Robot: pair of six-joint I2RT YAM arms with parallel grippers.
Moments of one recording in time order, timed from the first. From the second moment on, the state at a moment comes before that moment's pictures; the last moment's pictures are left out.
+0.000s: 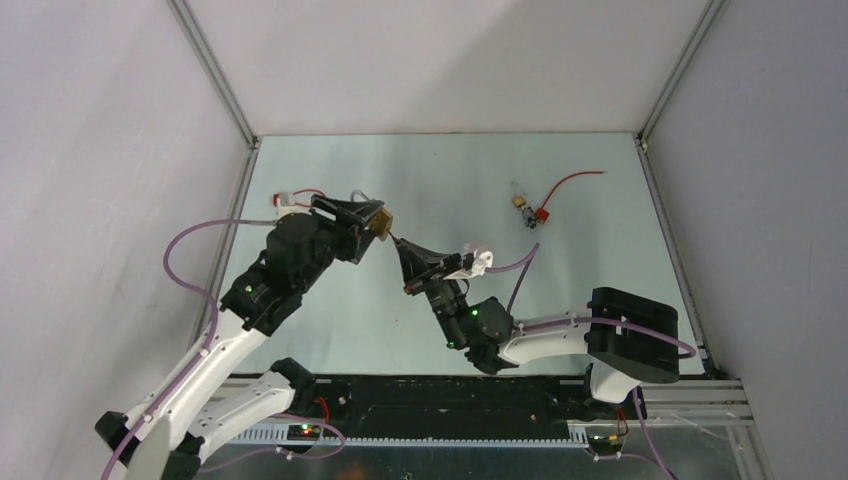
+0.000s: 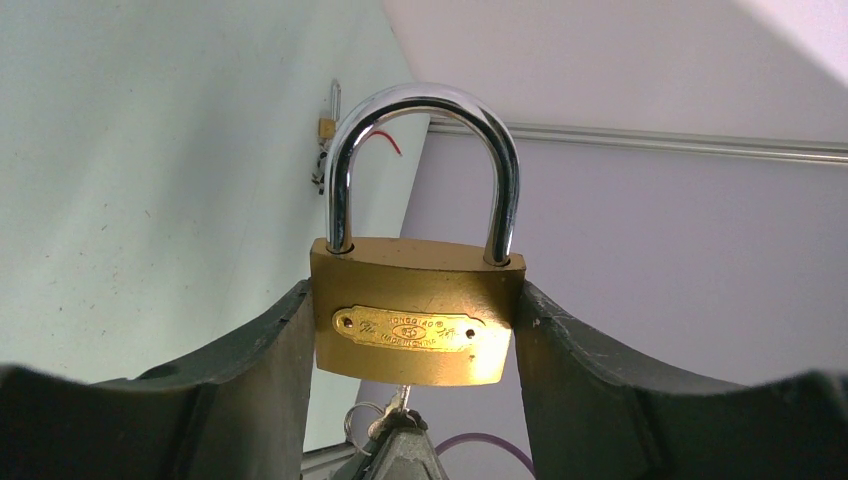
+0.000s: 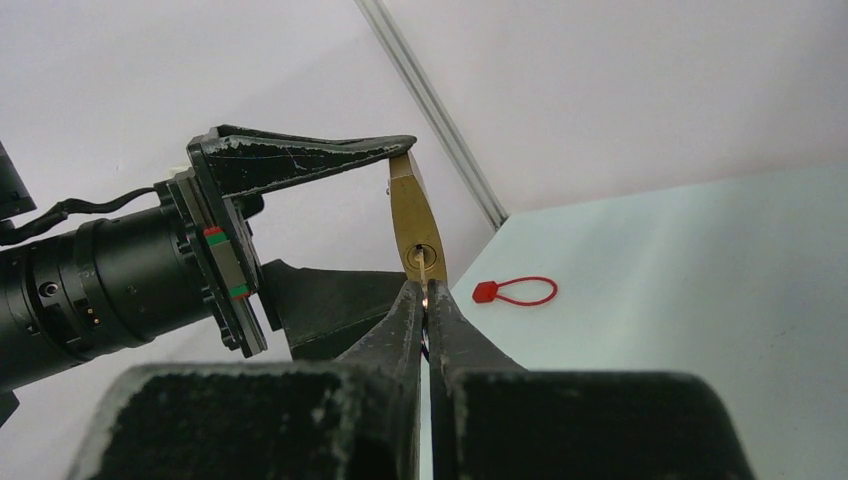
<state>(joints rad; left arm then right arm) -0.60 0.81 0.91 -0.42 -0.20 -1.50 1.33 1.62 0.72 1.48 0.77 0.19</state>
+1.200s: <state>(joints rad) -0.65 0.86 1.00 -0.36 -0.39 -1.34 1.12 1.55 0.79 1.26 0.42 0.40</state>
